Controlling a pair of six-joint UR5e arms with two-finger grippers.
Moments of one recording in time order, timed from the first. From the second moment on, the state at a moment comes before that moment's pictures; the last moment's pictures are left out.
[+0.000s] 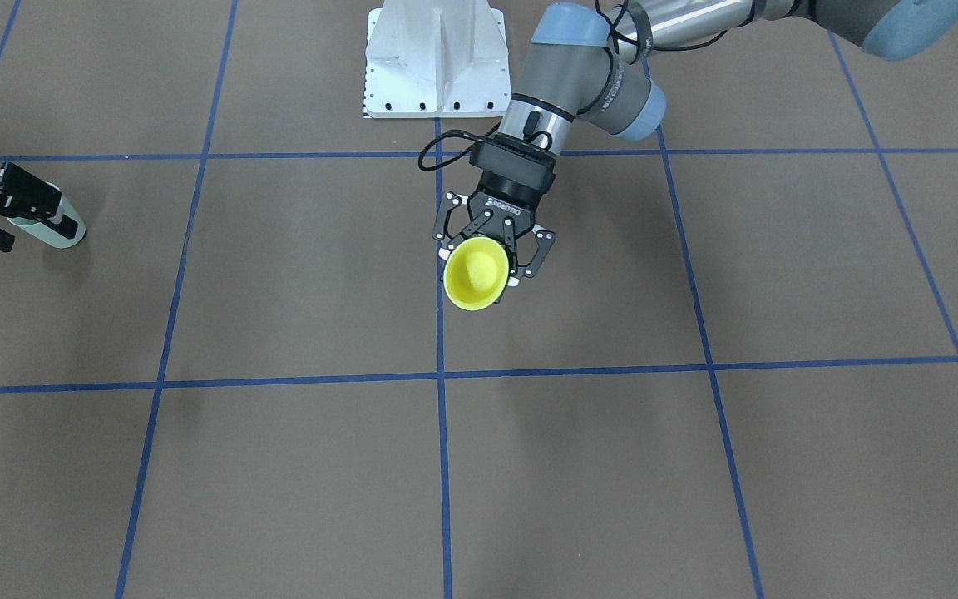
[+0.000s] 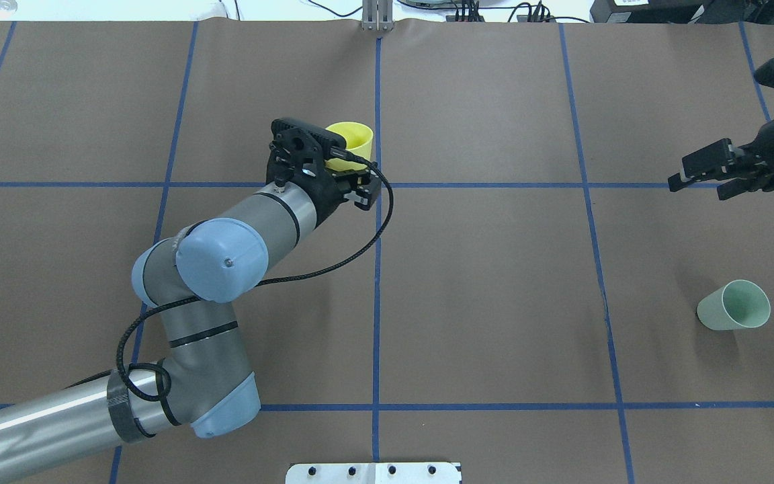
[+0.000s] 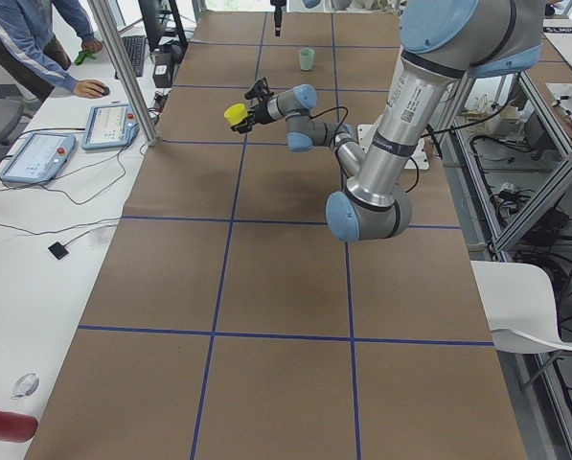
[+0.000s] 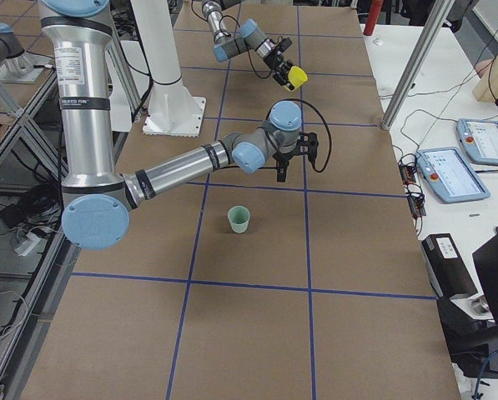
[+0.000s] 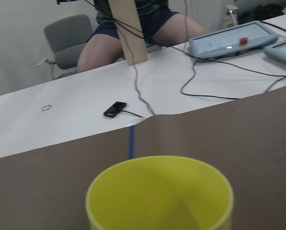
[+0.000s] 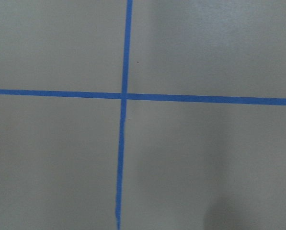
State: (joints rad) left arm -0.43 -2.21 -1.60 -2.34 -1.24 -0.83; right arm 1.10 -1.50 1.91 -1.22 2.43 0.91
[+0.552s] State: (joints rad) left arm -0.43 -2.25 -1.50 -2.58 -1.51 -0.37; right arm 0.92 -1.30 1.90 -1.19 2.36 1.25
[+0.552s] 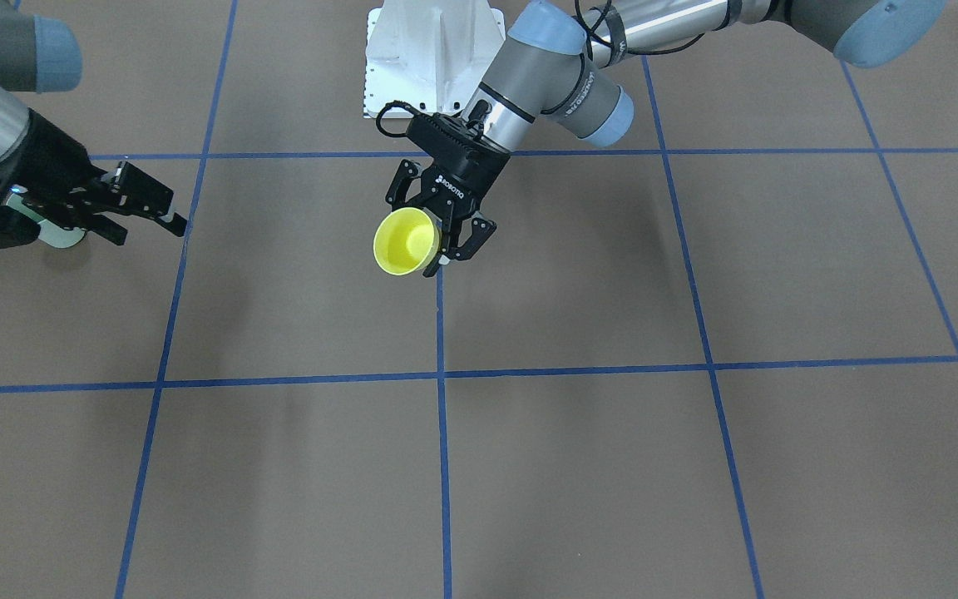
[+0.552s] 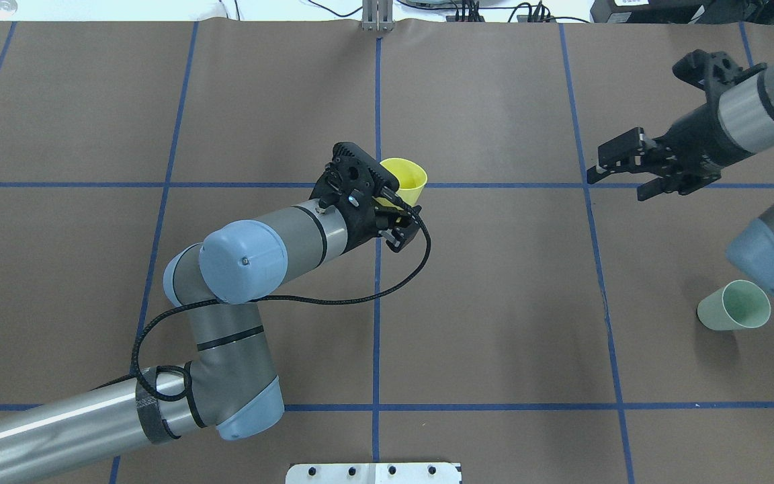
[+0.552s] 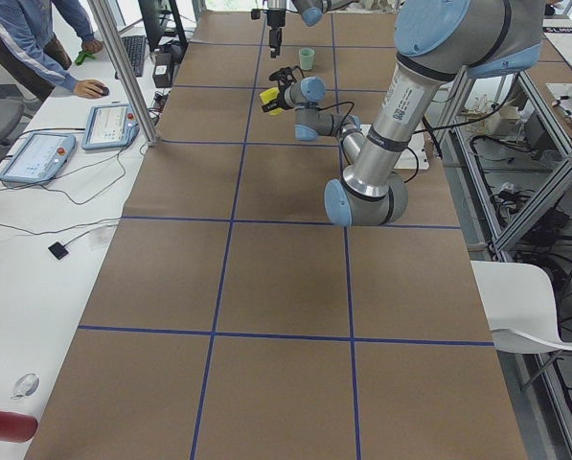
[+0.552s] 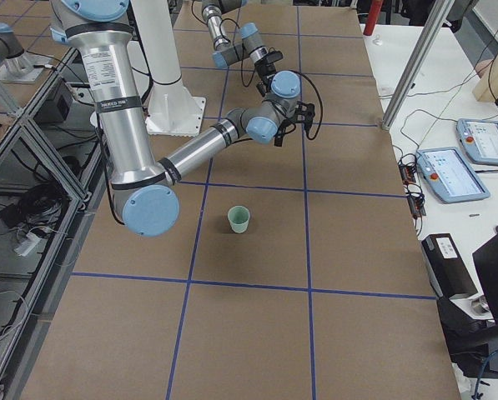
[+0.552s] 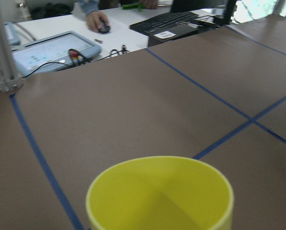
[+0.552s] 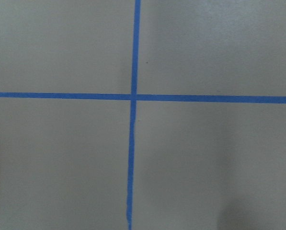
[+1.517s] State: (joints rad) left arm -0.48 -2.28 -1.25 -3.02 -1.77 -0.06; right arm 0.80 -1.21 1.91 -1.19 2.35 1.42
